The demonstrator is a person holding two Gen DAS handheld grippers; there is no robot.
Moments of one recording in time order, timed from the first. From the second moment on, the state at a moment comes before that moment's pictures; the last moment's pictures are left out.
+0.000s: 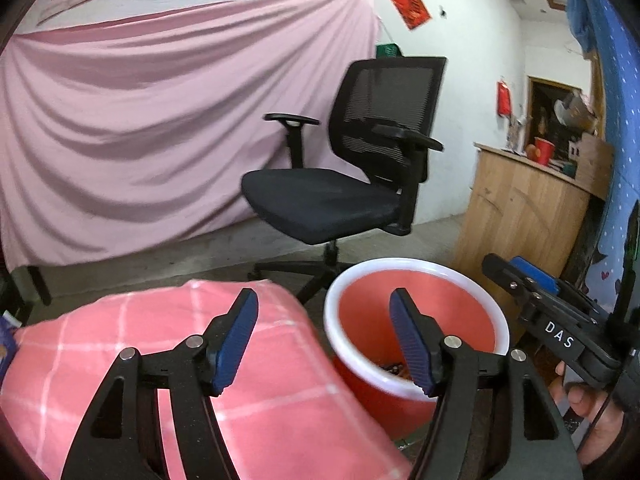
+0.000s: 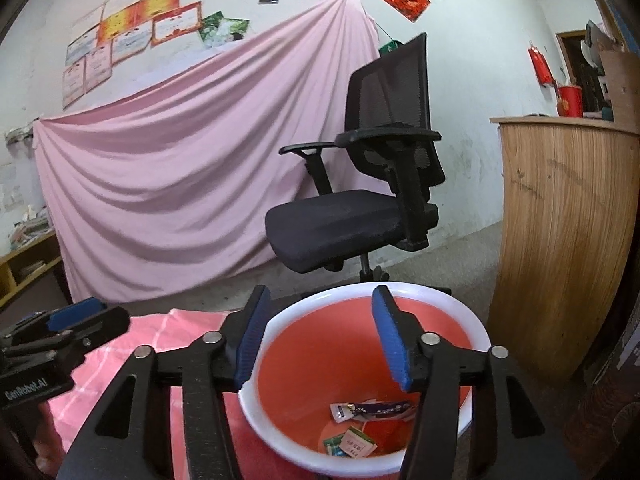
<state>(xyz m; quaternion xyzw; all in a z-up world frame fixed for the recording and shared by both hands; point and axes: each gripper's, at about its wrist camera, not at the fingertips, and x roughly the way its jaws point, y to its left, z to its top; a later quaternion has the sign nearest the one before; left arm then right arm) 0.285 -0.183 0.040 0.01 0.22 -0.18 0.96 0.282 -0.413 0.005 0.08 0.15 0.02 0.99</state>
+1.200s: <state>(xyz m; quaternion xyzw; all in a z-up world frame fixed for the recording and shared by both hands) 0.093 -0.033 0.020 -0.02 0.15 -0.04 0.99 0.118 -0.290 0.007 0.02 0.07 0.07 1.00</state>
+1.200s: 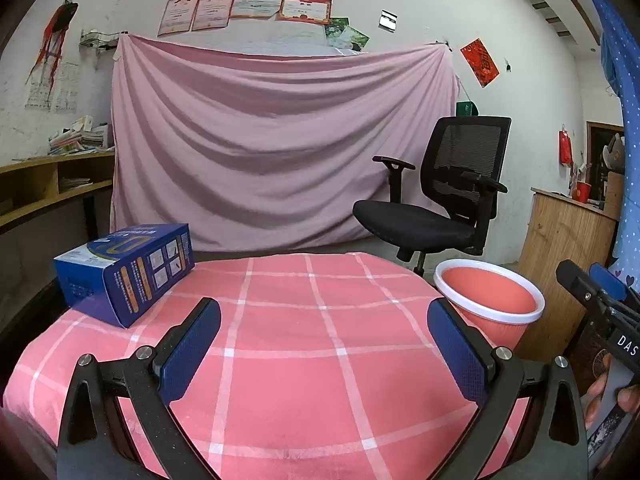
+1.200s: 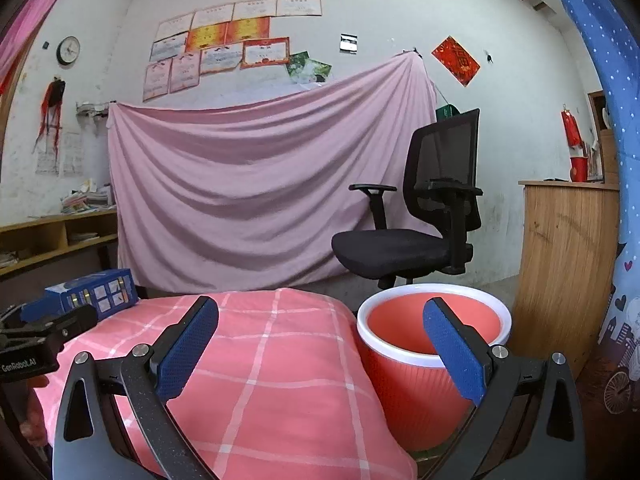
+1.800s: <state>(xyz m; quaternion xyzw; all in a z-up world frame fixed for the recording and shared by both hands) 0.085 -0.032 0.019 -0.02 0.14 -0.04 0.99 0.112 -0.288 0.003 0.02 0.06 0.07 1.00</state>
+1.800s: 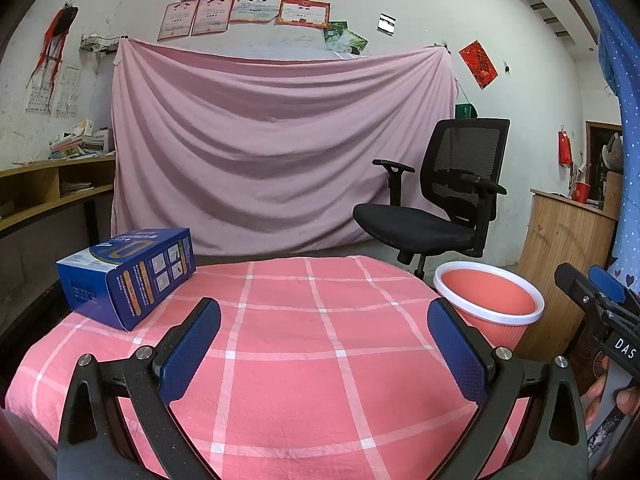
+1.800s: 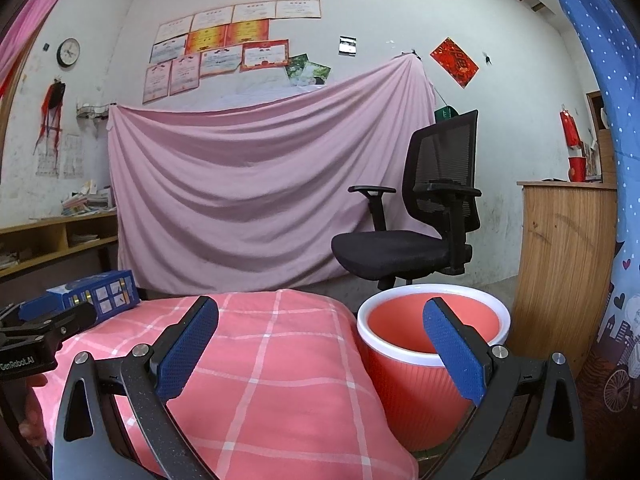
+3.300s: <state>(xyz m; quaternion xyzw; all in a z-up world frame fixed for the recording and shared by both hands) 0.086 -0.034 0.017 -0.02 0.14 -0.04 0.99 0.112 -0.290 -0.001 0.03 0.07 0.07 1.00</state>
